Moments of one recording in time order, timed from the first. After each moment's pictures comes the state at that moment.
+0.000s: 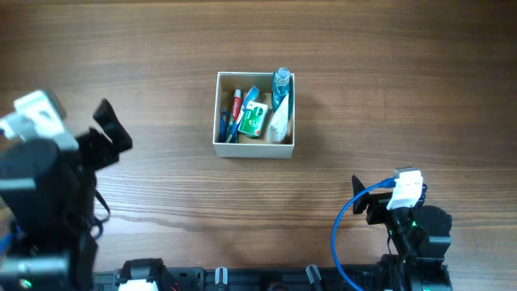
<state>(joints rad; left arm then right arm) 0.04 0.79 1.21 -0.85 -0.20 -0.27 -0.05 0.04 0.18 -0.59 -0.20 -0.03</state>
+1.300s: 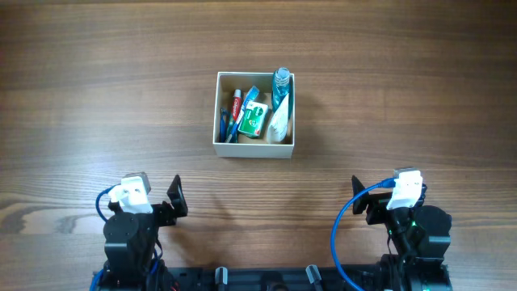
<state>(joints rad) -0.03 0.02 0.18 -0.63 0.00 -0.23 -0.05 0.04 0.17 -0.59 -0.20 -0.03</state>
